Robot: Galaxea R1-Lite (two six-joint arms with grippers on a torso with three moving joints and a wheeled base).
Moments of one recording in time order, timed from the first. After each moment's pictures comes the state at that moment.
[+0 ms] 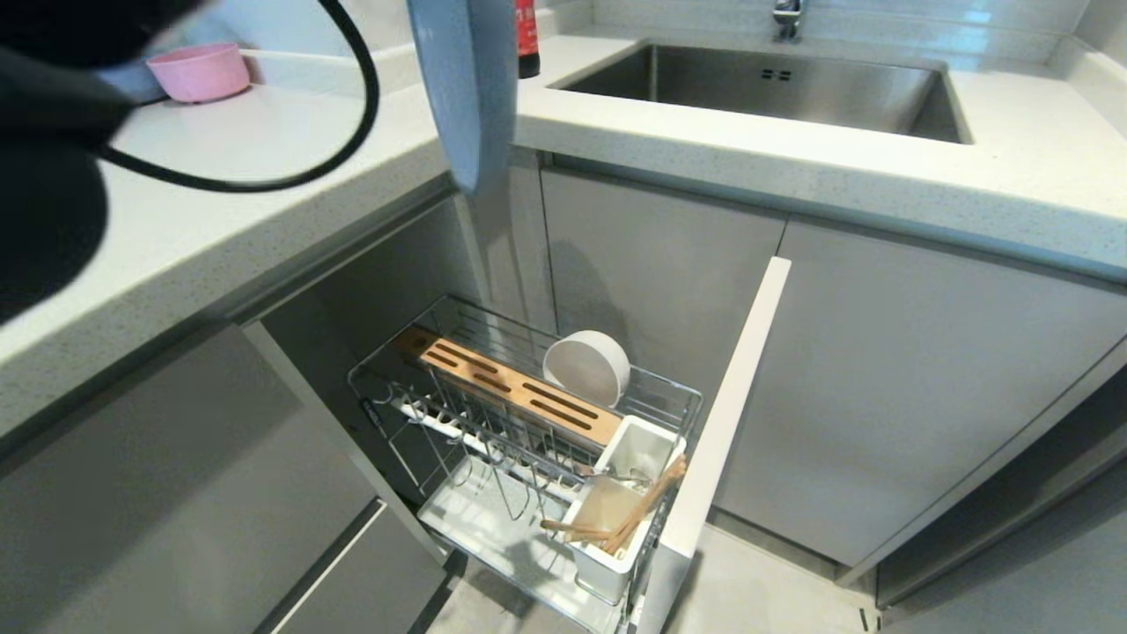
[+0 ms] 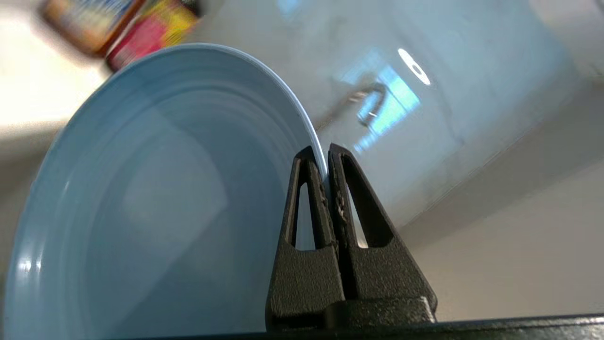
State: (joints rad) left arm -1.13 1.64 -1.54 -0.86 0.83 -0.19; right arm 0.00 0.00 0.00 0.00 0.00 0.01
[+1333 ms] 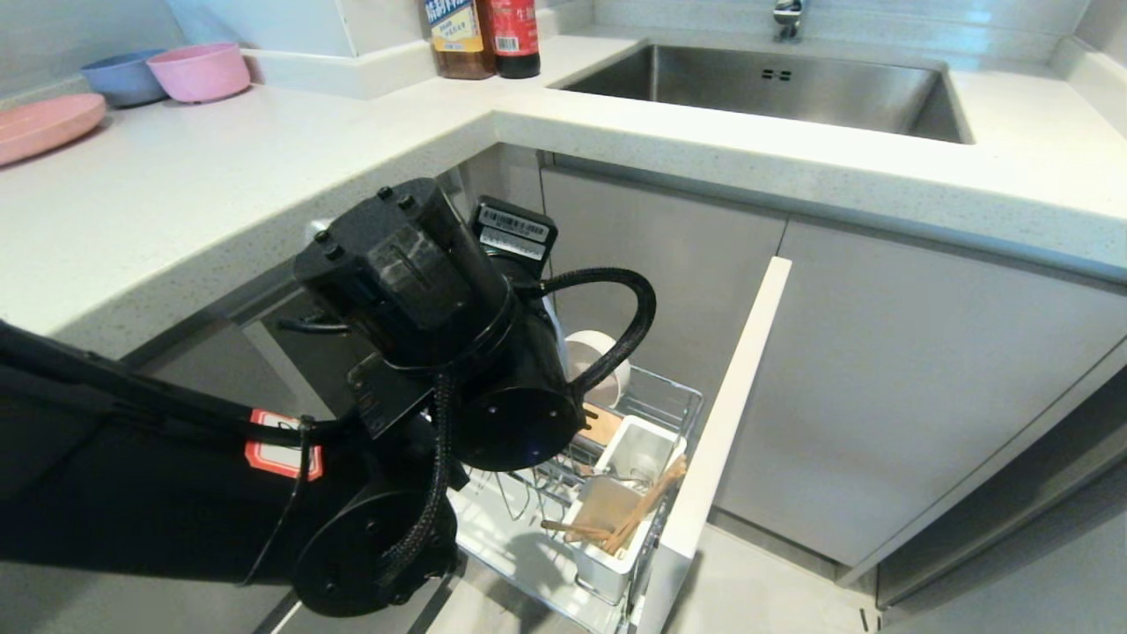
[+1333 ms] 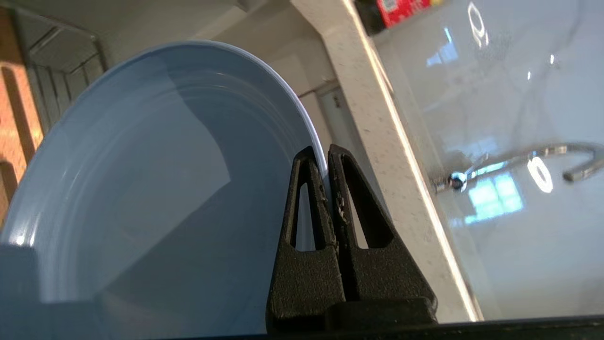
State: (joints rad) left arm -0.95 1.85 -1.03 -1.26 1.15 -0.70; right arm 0.00 0.00 0.00 0.00 0.00 0.01
